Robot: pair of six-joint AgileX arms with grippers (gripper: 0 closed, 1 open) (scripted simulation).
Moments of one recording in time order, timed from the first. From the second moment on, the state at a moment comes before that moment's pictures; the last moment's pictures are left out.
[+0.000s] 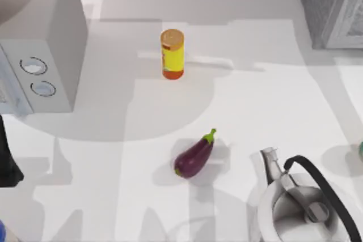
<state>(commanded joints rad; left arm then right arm) 0.00 0.00 0.00 0.00 0.00 0.00 0.16 1.62 1.87 -0.24 0.19 0.01</state>
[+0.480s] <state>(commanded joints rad) 0.00 0.00 0.00 0.00 0.00 0.00 0.16 1.62 1.87 -0.24 0.19 0.01</state>
